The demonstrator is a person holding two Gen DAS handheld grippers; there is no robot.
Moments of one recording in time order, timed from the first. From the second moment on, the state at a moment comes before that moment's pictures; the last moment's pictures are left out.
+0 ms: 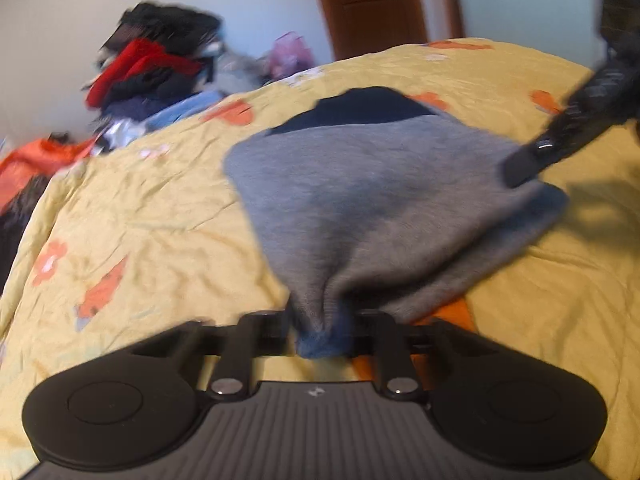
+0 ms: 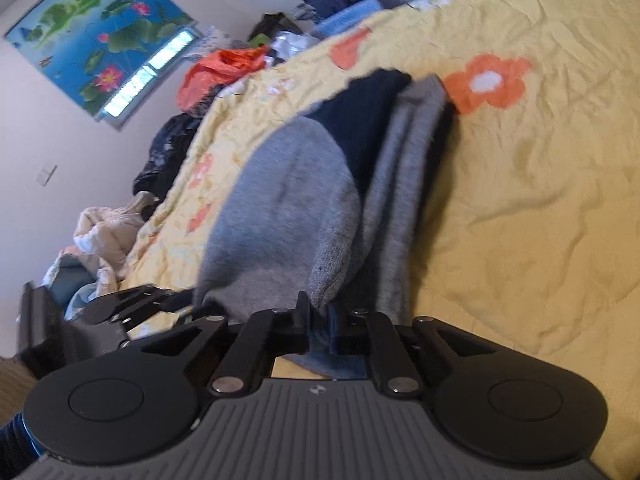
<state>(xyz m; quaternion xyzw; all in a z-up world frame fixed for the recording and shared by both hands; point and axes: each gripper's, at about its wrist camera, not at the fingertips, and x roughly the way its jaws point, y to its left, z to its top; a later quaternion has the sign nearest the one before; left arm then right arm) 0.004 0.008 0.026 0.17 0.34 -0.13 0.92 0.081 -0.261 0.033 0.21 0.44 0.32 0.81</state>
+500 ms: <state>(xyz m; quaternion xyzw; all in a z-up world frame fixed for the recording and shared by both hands) -0.017 0.026 0.006 0.11 0.30 -0.12 0.94 0.122 -0.289 0.061 0.28 0.38 0.28 0.84</state>
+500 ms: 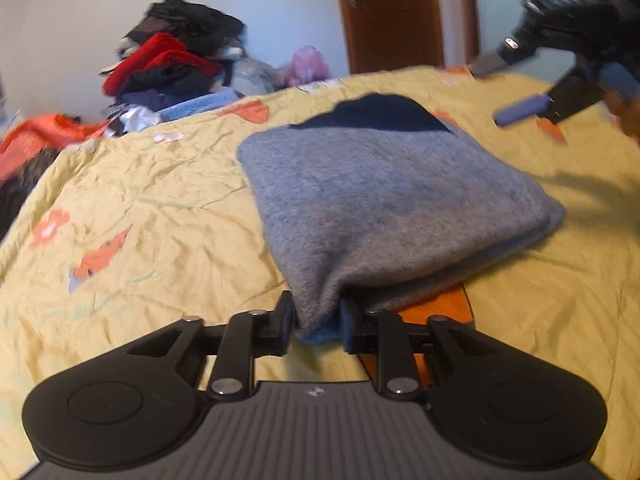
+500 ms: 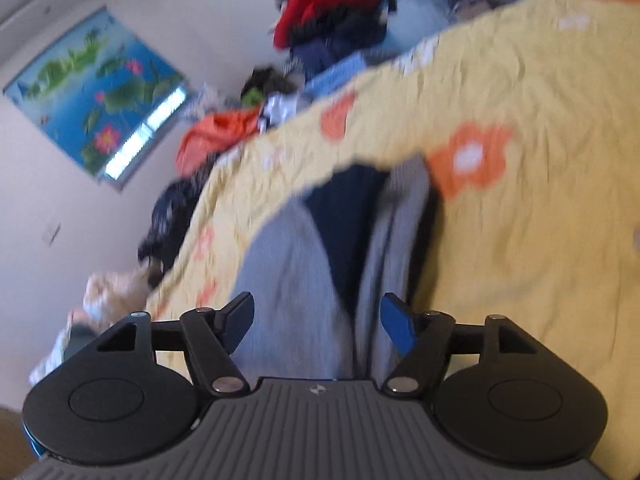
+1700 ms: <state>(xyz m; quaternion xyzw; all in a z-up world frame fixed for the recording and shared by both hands) 0.140 0.105 0.016 -0.34 0.39 -0.18 0.84 0.216 -0.288 -0.002 0.35 0.41 0.22 0.81</state>
